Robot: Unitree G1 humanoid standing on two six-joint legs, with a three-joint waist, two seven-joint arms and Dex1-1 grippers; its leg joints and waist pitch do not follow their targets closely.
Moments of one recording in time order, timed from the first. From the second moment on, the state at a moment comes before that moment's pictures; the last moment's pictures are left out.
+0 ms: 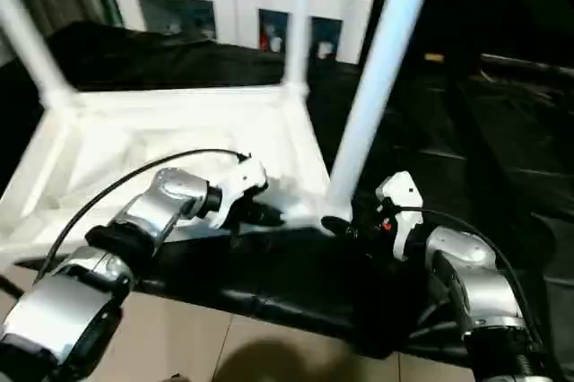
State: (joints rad) left arm -0.81 0.16 -0.29 0.95 0.10 0.04 -1.27; right arm -0.25 -0.48 0.02 0.31 0.27 0.19 0.96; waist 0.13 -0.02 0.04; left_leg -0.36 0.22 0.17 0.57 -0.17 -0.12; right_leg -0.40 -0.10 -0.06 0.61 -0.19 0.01
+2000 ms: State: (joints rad) left arm -0.90 -0.03 -0.25 1.12 0.15 0.01 -0.77; right arm -0.29 -0.27 -0.13 0.41 0.29 0.15 0.53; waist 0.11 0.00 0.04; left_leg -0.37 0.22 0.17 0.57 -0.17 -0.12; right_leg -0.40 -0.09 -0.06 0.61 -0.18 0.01
